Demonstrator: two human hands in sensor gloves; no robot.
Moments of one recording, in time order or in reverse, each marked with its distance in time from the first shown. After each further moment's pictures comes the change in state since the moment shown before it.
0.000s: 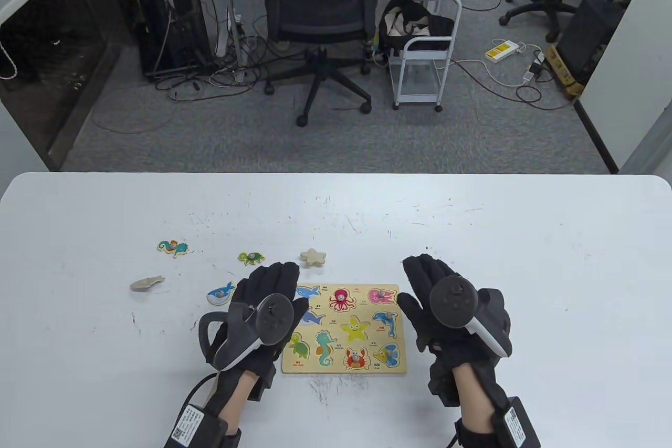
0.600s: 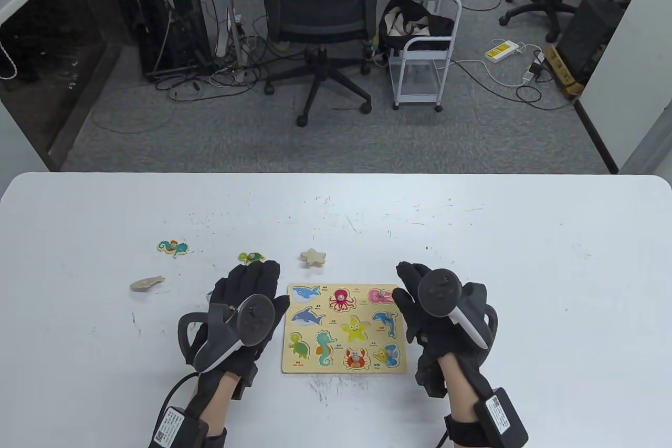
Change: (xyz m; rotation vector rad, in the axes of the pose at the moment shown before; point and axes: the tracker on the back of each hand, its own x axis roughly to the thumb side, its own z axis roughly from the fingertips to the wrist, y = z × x) left_hand -0.025 0.010 0.010 0.049 0.011 -0.017; right_hand -0.006 0.015 -0.017 0.001 0.087 -0.048
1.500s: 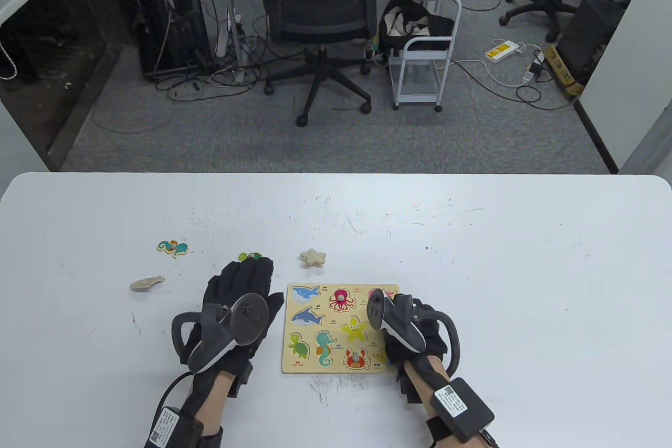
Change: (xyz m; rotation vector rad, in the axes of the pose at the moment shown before) left_hand -0.011 0.002 0.000 0.024 0.021 -0.007; right_hand 0.019 0.105 -0.031 0.032 0.161 0.573
